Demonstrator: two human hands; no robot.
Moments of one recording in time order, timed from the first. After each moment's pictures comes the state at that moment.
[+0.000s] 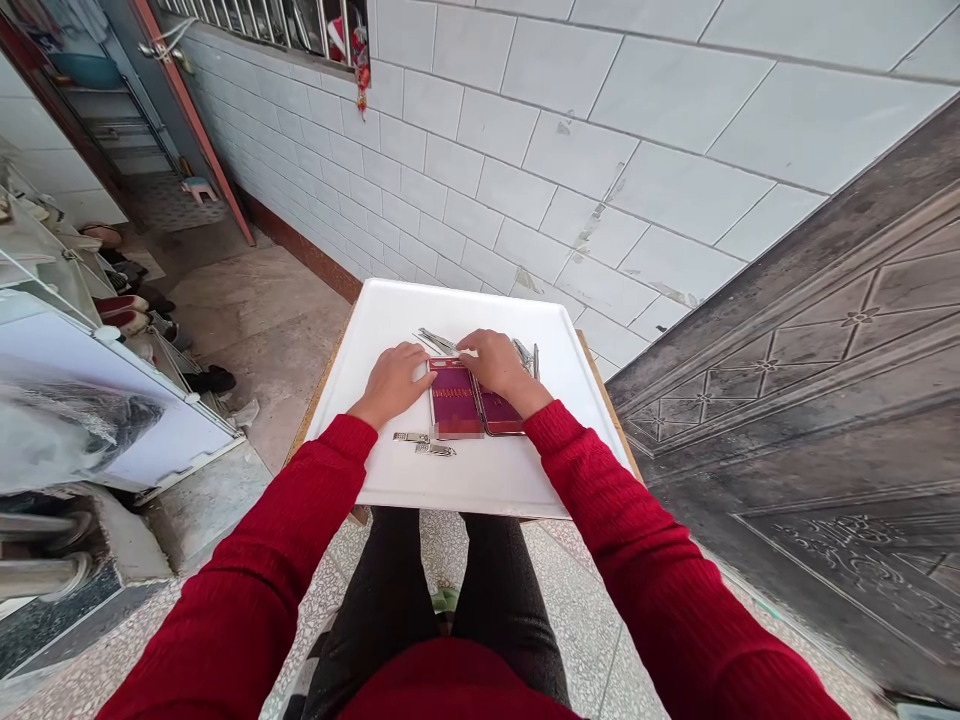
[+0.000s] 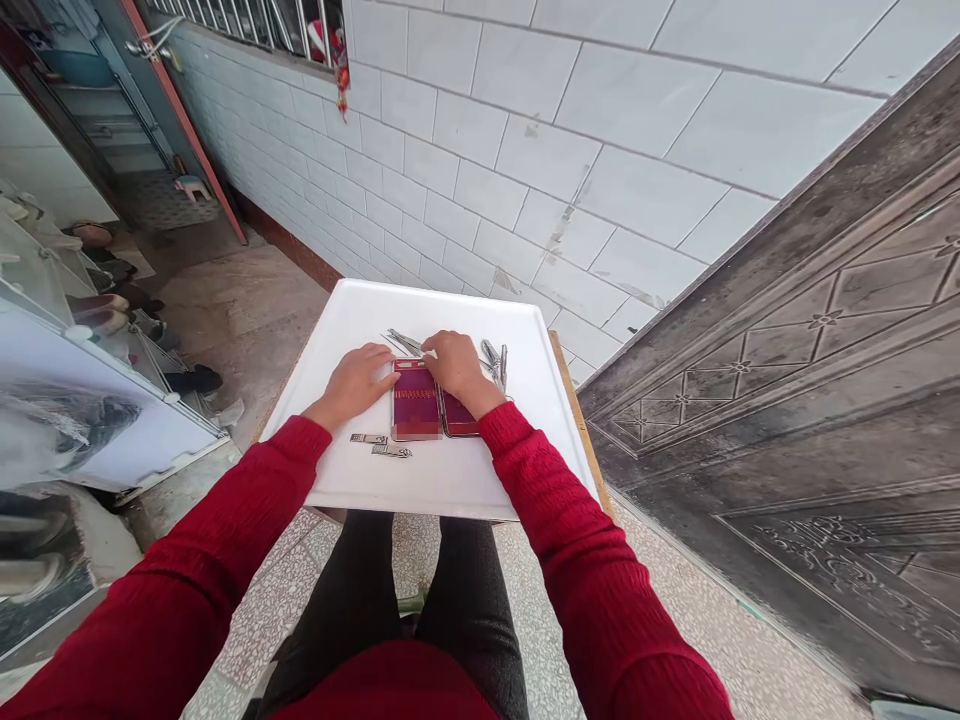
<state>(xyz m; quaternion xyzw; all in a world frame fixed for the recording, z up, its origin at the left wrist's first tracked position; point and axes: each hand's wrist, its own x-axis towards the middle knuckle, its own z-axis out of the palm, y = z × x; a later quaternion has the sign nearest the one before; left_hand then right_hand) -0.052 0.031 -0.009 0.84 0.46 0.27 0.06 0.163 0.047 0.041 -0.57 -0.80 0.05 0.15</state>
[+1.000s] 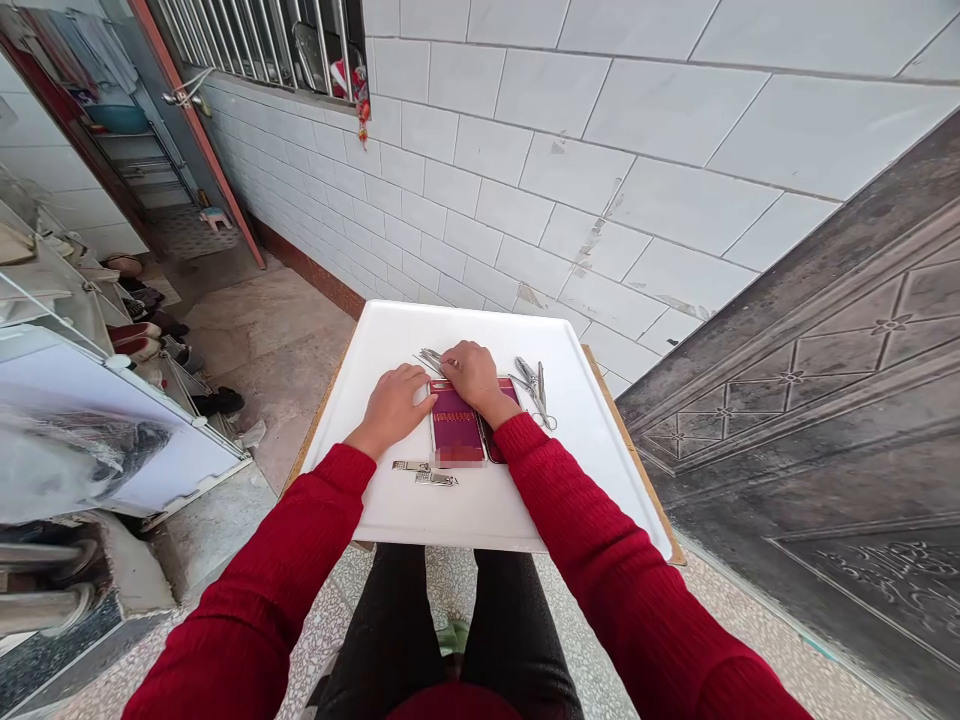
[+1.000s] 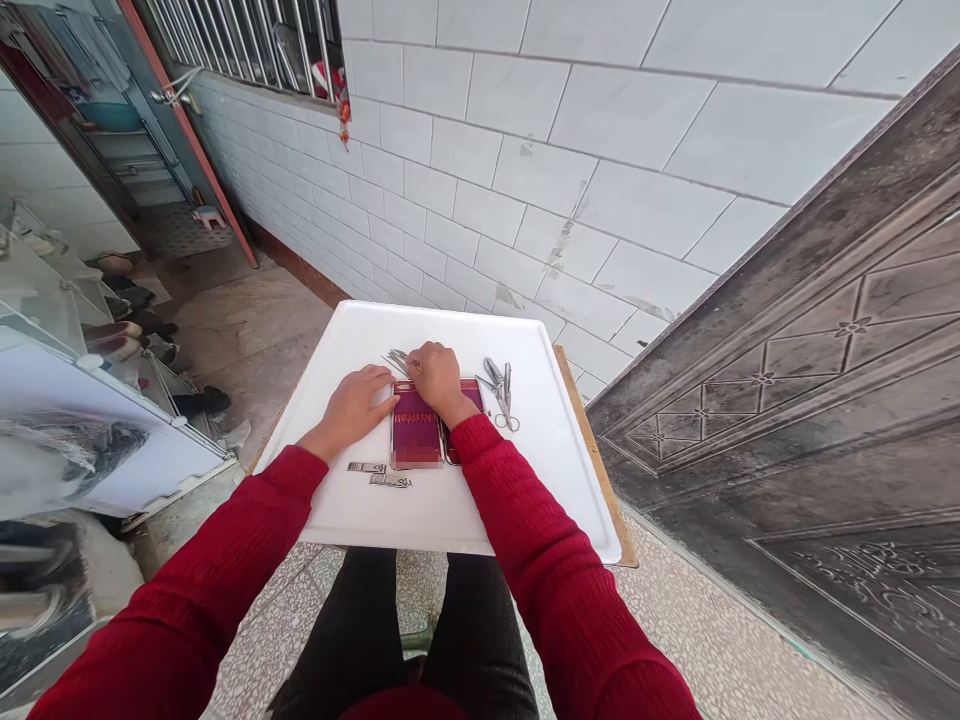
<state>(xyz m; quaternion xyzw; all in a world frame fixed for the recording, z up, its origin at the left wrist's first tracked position) -0.053 0.031 -0.007 0.84 0.47 0.26 0.05 0.132 0.078 0.013 -0.57 -0.79 0.06 0.22</state>
